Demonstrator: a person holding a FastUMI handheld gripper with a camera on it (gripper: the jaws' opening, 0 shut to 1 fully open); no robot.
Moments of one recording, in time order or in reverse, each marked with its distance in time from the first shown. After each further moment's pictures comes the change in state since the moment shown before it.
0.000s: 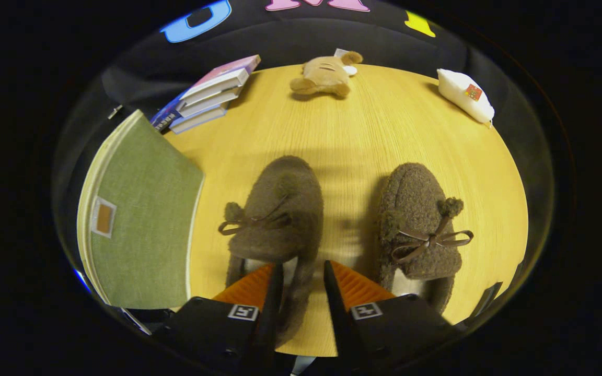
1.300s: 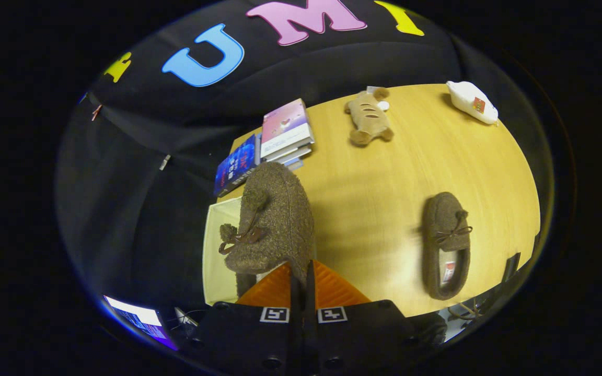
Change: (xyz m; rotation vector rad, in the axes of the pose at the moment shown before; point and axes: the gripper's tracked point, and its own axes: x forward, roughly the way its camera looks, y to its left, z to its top) arm -0.167 0.150 0.088 0.187 -0.095 0.279
